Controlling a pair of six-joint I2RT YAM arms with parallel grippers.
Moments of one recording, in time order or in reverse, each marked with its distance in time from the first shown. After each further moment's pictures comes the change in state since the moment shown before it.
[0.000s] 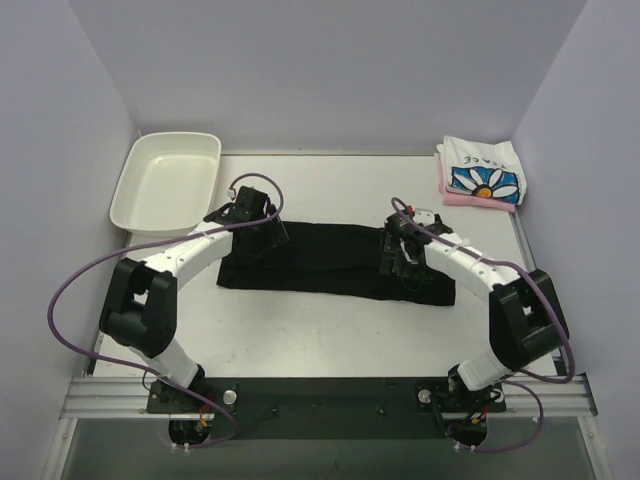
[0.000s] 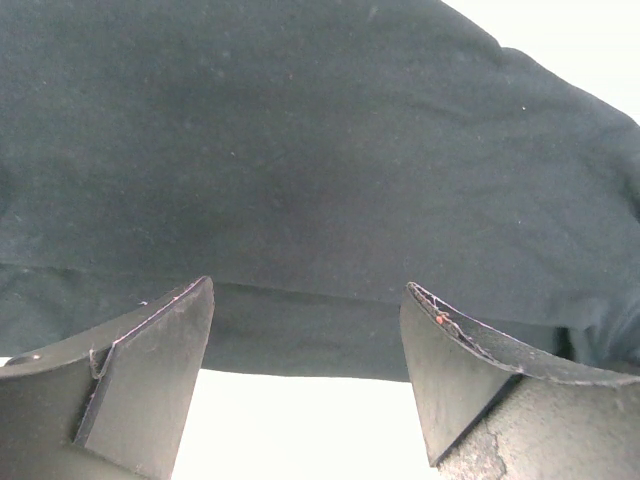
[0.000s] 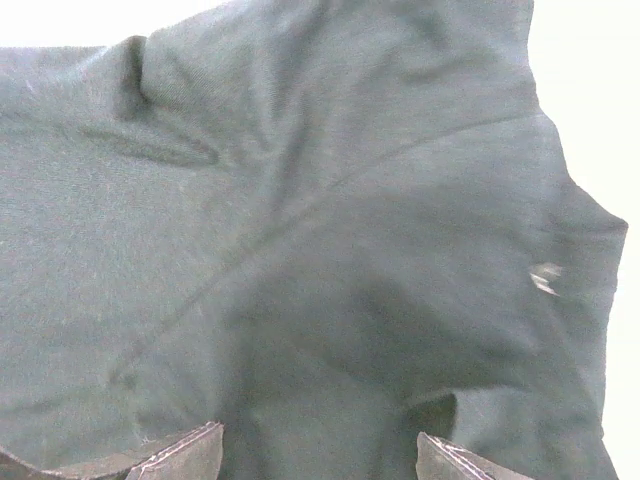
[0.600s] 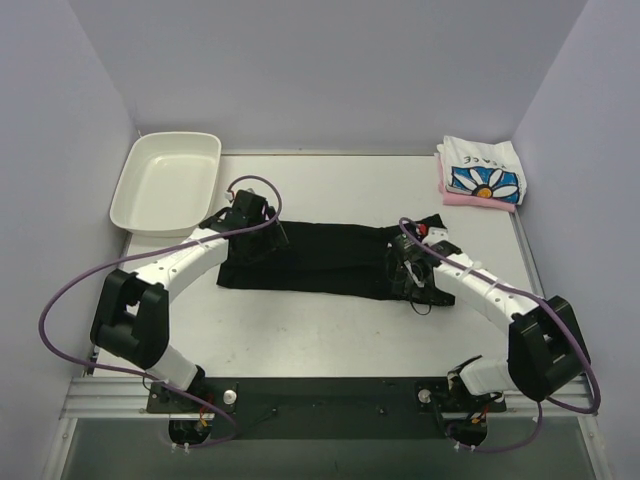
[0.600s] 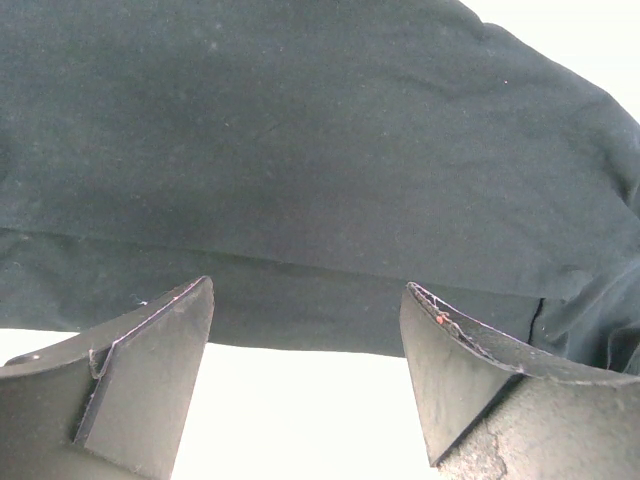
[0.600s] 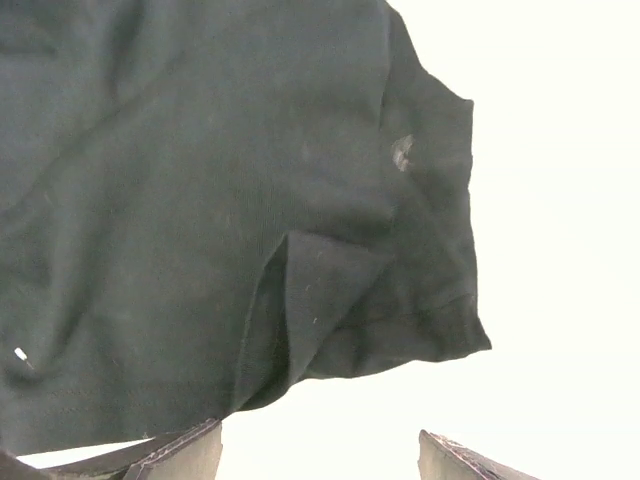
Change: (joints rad) left arm -0.017 -0.080 -0.053 0.007 0.000 -0.014; right arm 0.066 -0.210 -0.166 -0.148 0.143 0.148
